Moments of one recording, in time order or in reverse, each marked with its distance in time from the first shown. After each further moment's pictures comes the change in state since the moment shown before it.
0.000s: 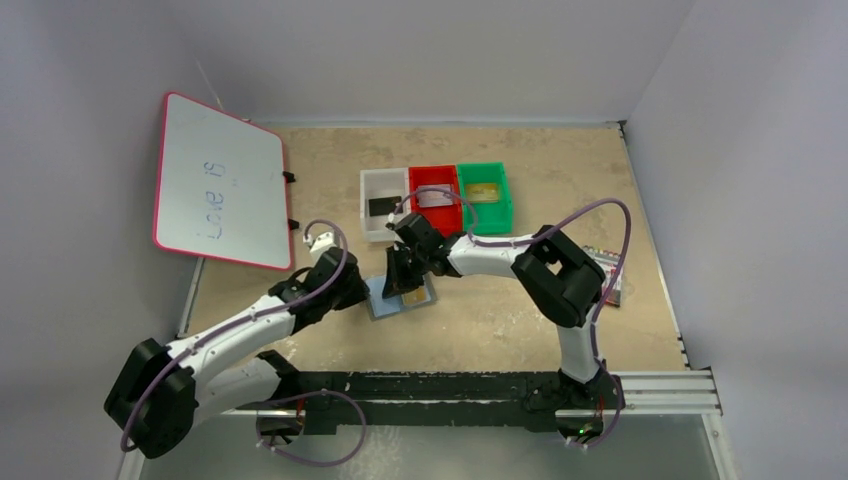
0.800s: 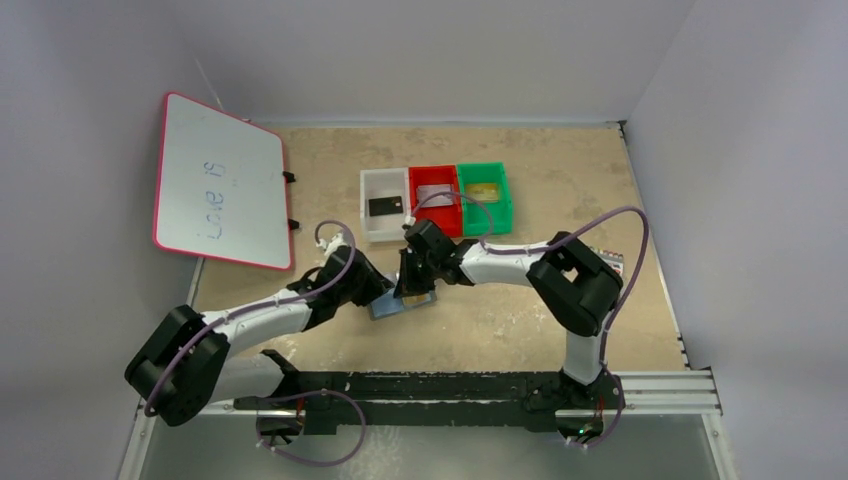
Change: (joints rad) left arm 0.000 0.156 -0.041 0.371 0.195 -0.212; right arm 0.000 -0.085 -0.118 0.028 0.131 0.078
